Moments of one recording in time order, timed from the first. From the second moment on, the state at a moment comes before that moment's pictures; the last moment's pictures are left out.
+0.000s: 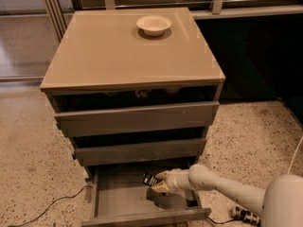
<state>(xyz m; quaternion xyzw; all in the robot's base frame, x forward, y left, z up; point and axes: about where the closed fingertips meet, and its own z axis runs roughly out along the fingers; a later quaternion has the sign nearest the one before) 0.568 -0.039 0.263 -0.50 0.76 0.24 0.33</state>
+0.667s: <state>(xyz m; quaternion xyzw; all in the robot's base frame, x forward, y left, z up) 0.572 -0.034 0.323 -0.50 0.76 0.26 0.31</state>
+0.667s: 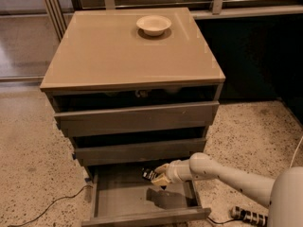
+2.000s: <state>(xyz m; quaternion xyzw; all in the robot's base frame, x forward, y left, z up) 0.568 -0.024 0.453 -0.50 0.75 0.29 0.31</state>
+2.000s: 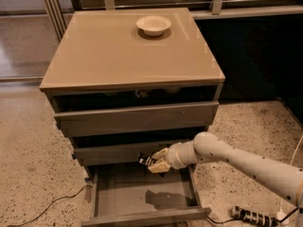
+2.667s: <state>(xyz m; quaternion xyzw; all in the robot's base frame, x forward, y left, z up) 0.561 -0.028 0.529 -0.50 0.76 0.30 0.30</state>
